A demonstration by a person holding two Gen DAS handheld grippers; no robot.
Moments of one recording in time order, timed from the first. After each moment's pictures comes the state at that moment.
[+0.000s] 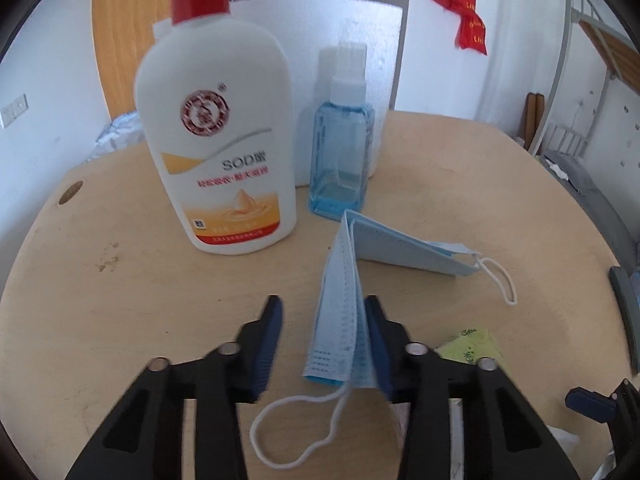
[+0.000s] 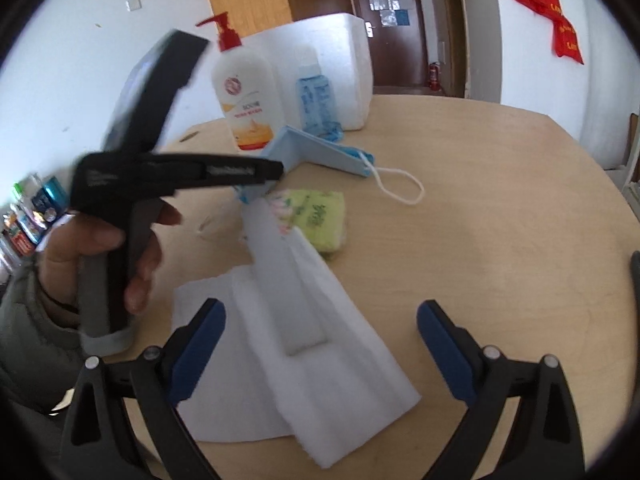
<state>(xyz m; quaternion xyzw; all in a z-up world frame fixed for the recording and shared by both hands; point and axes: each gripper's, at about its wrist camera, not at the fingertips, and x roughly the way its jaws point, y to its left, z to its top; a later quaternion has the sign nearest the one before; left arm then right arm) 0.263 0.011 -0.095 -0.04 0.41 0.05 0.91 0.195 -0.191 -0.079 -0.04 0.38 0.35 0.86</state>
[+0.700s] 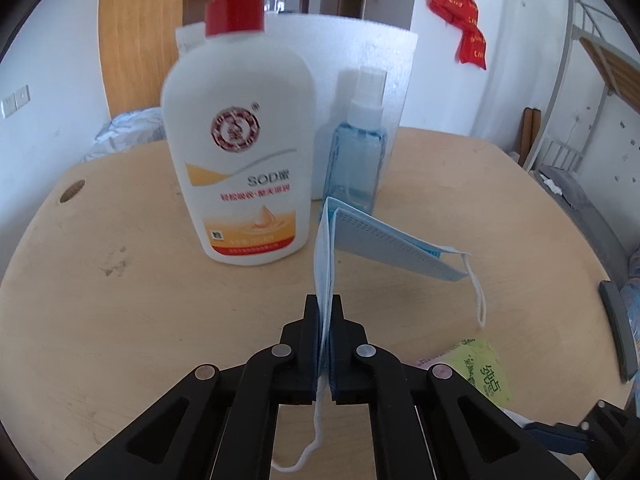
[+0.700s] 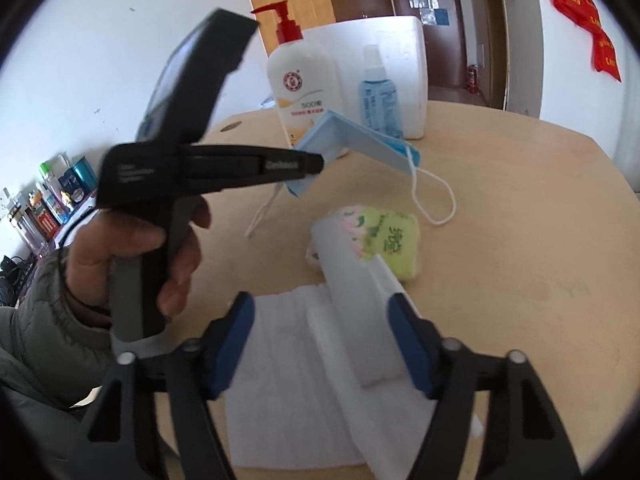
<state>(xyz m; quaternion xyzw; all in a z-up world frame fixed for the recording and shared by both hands) 0.241 0.037 -0.077 -0.06 0.39 0.04 0.92 0.192 -0.154 -0.070 -0.06 0.39 0.40 0.83</state>
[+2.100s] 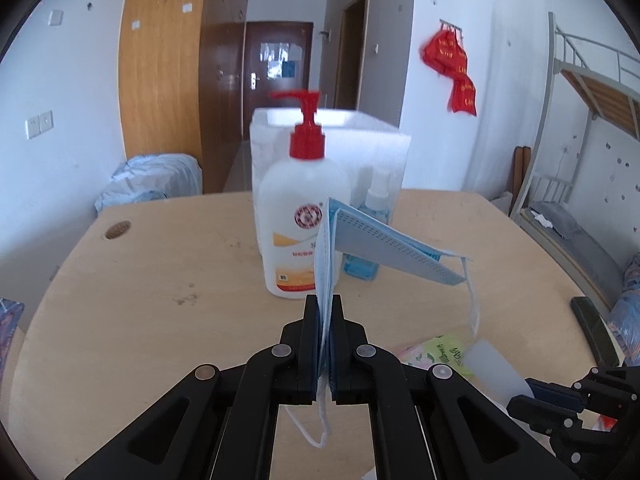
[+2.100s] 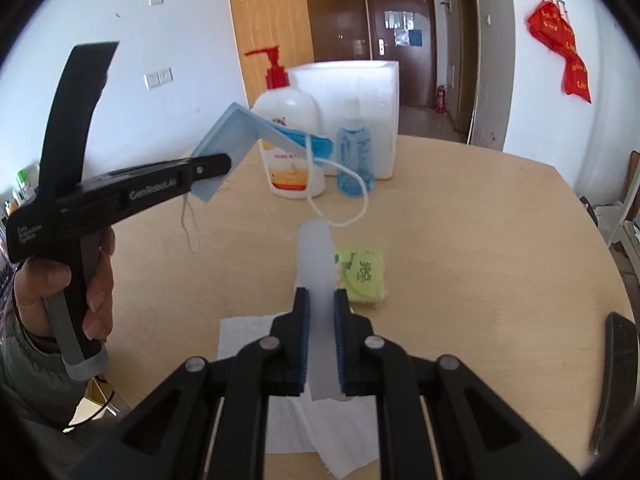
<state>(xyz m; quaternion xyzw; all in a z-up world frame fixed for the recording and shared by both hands) 0.176 0.054 -0.015 -0.05 0.30 0.05 0.95 0.178 -0.159 -0.030 -0.07 0.35 0.34 0.87</state>
